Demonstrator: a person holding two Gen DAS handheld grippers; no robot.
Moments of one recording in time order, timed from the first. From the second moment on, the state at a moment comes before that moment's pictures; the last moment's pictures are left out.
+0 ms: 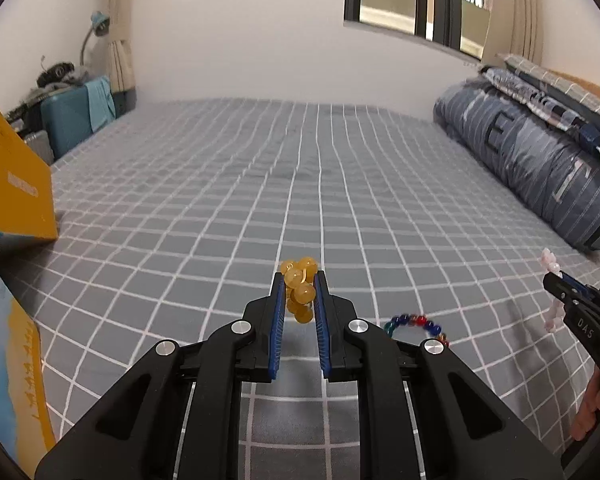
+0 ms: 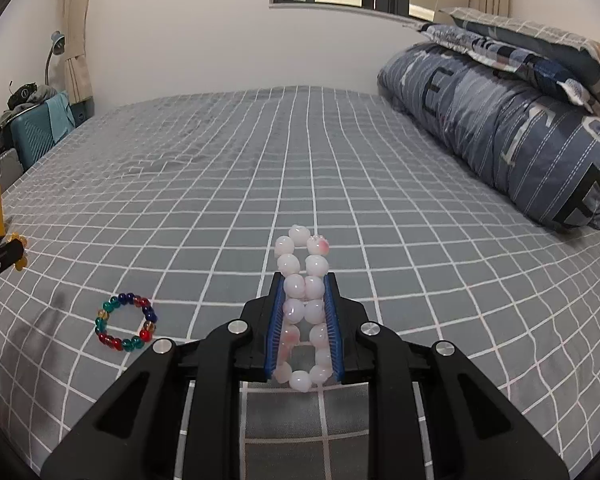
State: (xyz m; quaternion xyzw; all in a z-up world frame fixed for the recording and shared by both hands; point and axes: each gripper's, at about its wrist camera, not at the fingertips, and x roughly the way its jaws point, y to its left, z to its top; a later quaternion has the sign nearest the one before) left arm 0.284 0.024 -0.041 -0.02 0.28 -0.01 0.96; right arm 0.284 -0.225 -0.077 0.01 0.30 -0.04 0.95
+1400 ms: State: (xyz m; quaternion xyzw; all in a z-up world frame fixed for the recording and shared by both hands) left arm 0.213 0.065 0.055 -0.02 0.26 0.03 0.96; right arm 0.239 -0.114 0.023 0.00 0.28 0.03 0.96
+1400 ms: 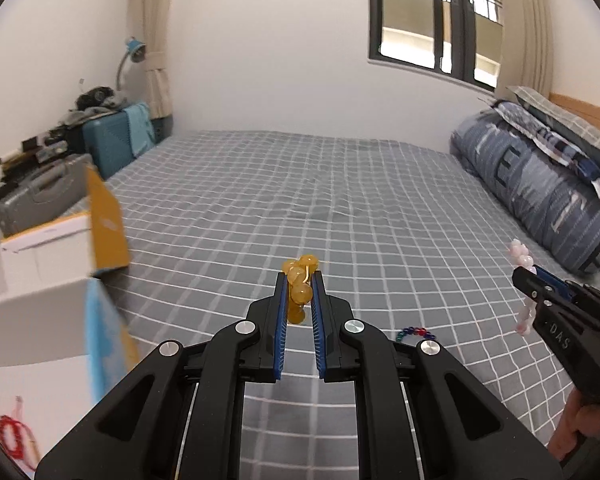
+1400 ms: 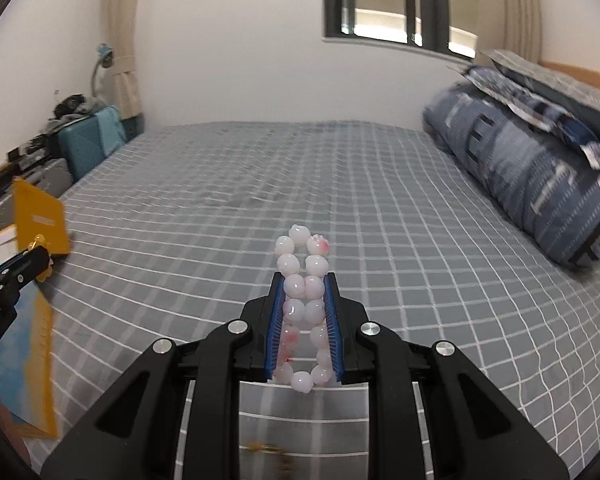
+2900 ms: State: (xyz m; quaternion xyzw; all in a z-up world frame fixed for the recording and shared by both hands) left arm 0.069 0.387 0.015 -0.12 0.48 0.25 0.83; right arm 0.181 0.267 -0.020 -0.18 0.49 0.27 0.81
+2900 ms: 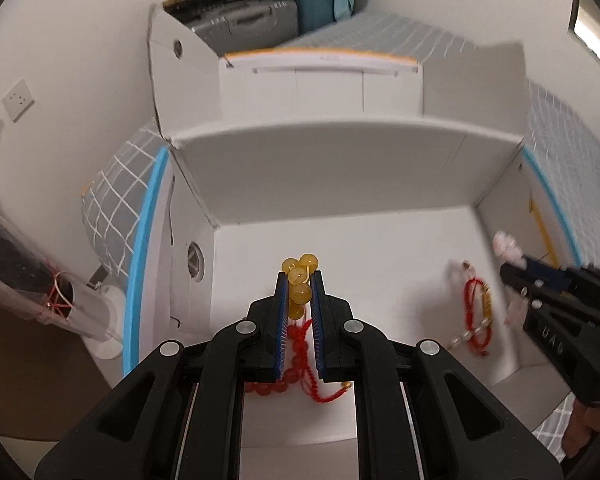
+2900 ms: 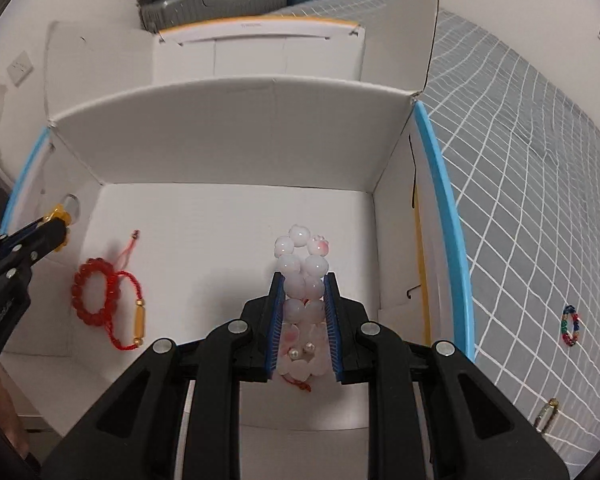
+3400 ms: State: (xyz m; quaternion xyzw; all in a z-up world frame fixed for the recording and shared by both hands) left arm 0.073 0.398 0.002 -0.13 0.51 0.24 0.82; right arm 0.184 0.274 -0.036 -0.17 0.53 0.26 0.79
